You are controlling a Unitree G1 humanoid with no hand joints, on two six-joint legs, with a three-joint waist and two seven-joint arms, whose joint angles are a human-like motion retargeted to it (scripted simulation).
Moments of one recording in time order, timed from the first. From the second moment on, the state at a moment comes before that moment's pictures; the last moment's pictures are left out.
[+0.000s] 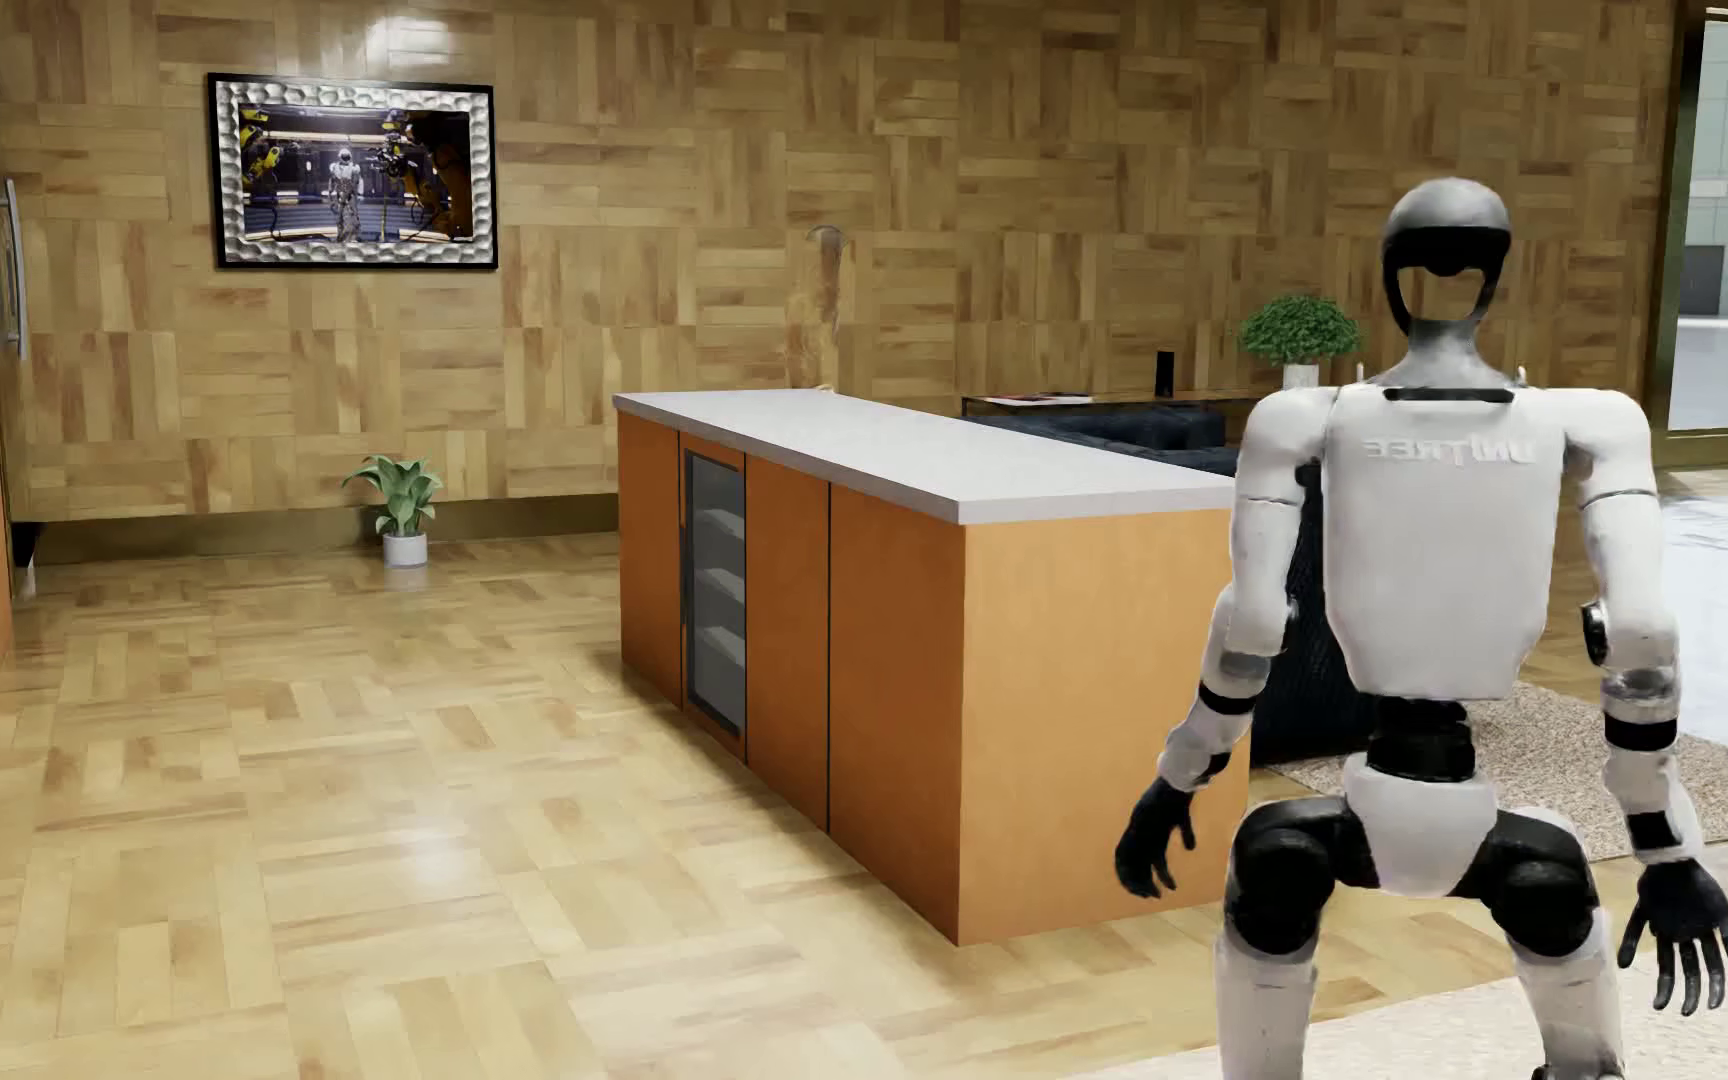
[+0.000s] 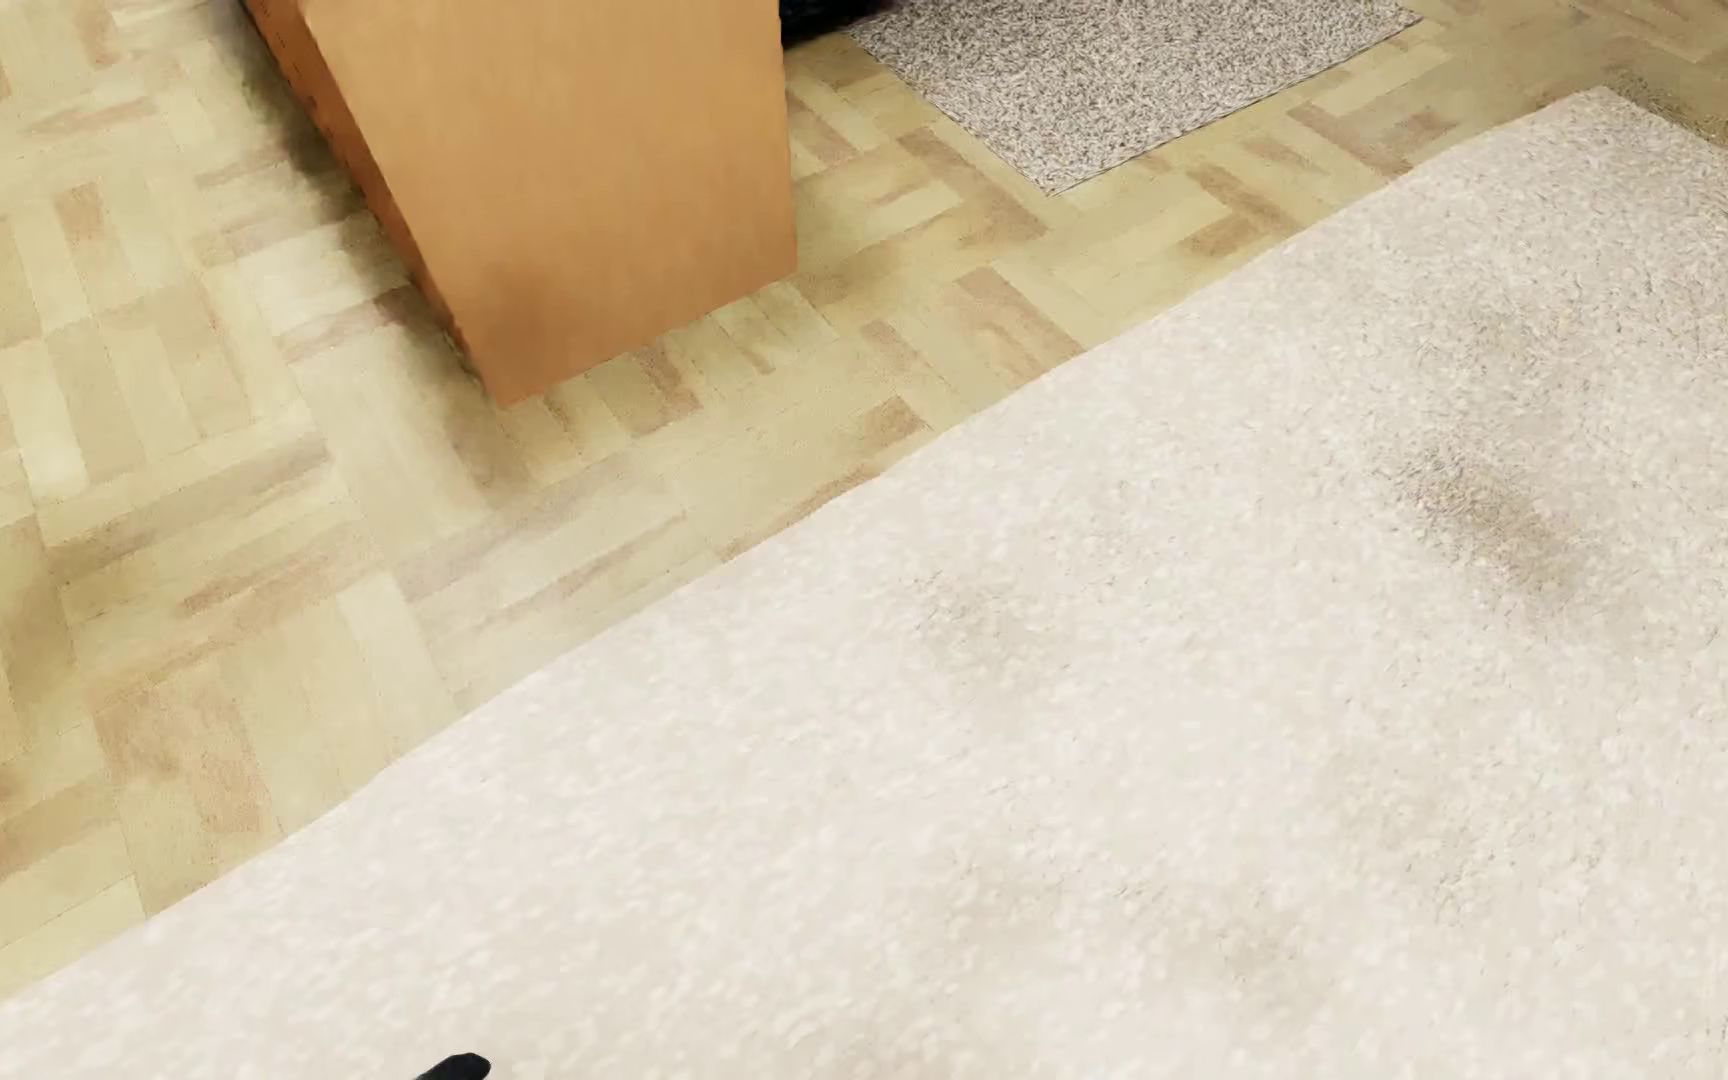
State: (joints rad) body -0.05 -0.38 -0.04 0.05 -0.42 -0.03 0.51 -0.36 0.12 0.45 1.01 0.05 0.40 -0.41 -0.17 0.09 -0.12 0.05 -0.05 0.10 0.02 0.75 0.76 0.83 -1.14 0.45 0.36 -0.07 0.34
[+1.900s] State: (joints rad) body -0.51 -0.04 0.01 0.24 0.17 0.07 0.11 -0.13 0.19 1.24 0.40 0.40 -0.10 -0.05 -0.22 0.06 -0.05 0.12 -0.13 0.03 0.18 0.56 0.83 0.80 -1.50 0.28 0.21 -0.03 0.08
